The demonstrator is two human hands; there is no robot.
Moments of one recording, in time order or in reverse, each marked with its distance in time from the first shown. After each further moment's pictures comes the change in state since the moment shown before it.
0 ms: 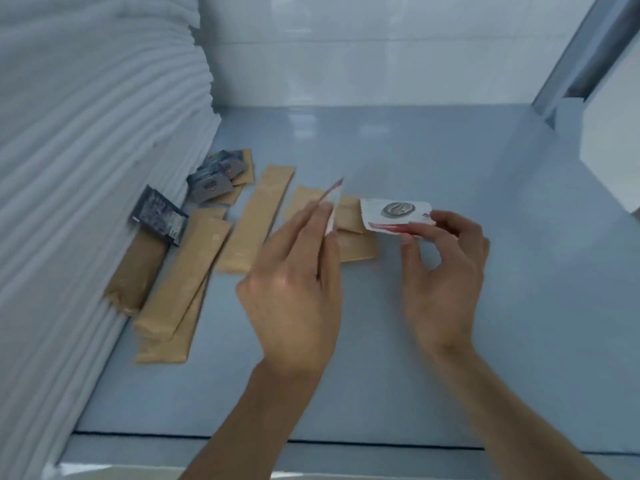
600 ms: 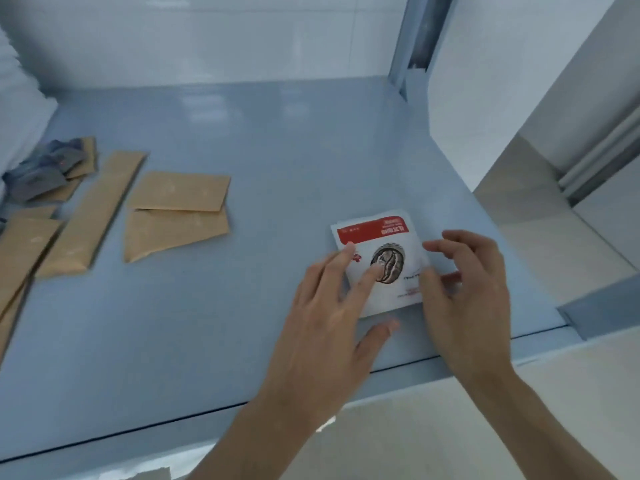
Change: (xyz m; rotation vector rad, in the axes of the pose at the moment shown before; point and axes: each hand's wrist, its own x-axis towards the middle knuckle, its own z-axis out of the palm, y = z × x) left_hand -0.096 0.114 0.038 -0.217 -0.937 0.169; right_hand -0.012 0.073 -0.187 -0.285 -0.066 0.159
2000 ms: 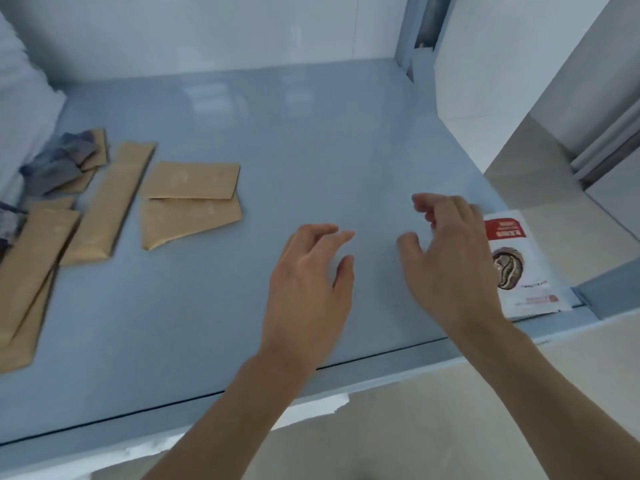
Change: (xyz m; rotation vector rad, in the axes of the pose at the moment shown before) left_hand 0.014 -0.013 -0.023 -0.131 0.262 -0.173; right_hand 0.019 -0.047 0.014 -0.179 -0.125 0.004
